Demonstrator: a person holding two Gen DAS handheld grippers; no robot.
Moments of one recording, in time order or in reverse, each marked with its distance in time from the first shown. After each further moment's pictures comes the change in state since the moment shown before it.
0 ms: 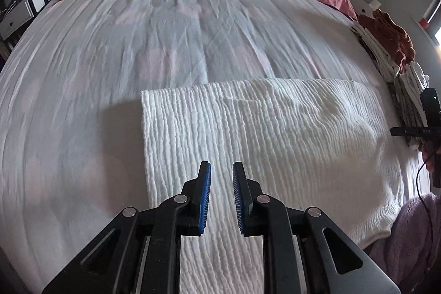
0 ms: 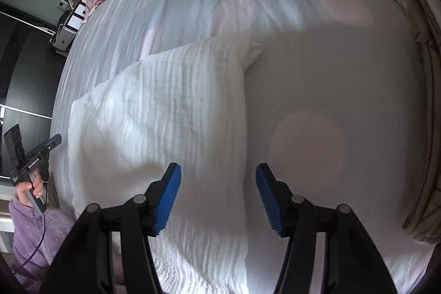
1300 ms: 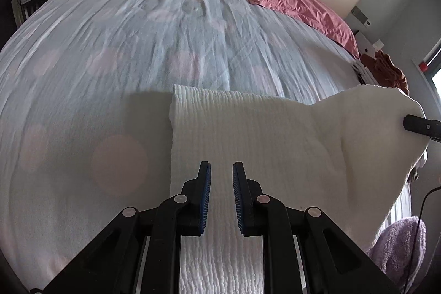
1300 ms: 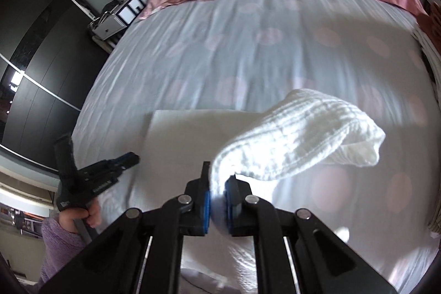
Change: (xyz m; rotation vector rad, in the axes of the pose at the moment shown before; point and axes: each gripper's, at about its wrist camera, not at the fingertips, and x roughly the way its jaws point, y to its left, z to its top) left arm -0.031 0.045 -0.026 -0.157 -0.113 -0.093; right arm -0.033 0.263 -0.011 -0.226 -0.151 0.038
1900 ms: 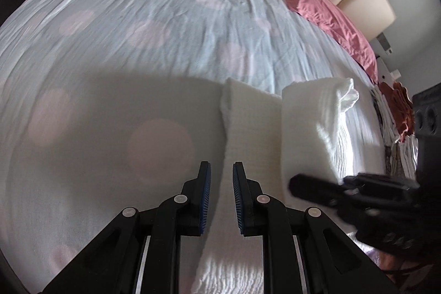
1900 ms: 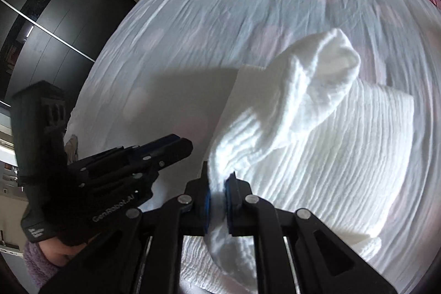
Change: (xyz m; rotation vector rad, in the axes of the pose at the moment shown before) left arm 0.006 0.061 0.002 -0.191 0.040 0.023; right arm 0.166 0.128 -0.016 -0.146 0.197 0.072
